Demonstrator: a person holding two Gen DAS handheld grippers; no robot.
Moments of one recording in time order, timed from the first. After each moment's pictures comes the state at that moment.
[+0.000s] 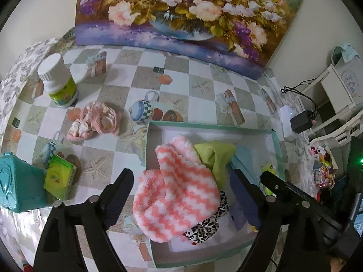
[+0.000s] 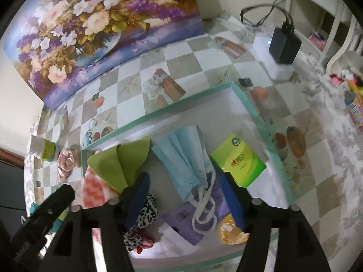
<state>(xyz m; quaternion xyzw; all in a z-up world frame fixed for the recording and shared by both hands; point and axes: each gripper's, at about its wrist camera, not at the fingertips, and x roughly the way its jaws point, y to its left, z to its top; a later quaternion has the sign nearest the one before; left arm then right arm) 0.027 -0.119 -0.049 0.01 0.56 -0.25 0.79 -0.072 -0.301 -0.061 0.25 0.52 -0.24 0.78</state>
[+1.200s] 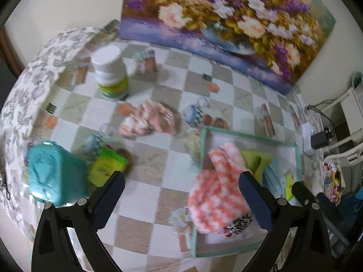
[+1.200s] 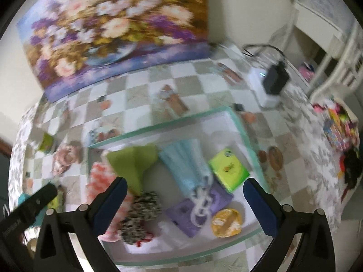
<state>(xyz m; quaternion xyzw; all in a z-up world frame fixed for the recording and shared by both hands) 0.053 -0.045 -0.033 -0.01 0.57 -0.17 0.80 -0.059 -0.254 -0.022 0.17 0.51 -0.25 0.80</state>
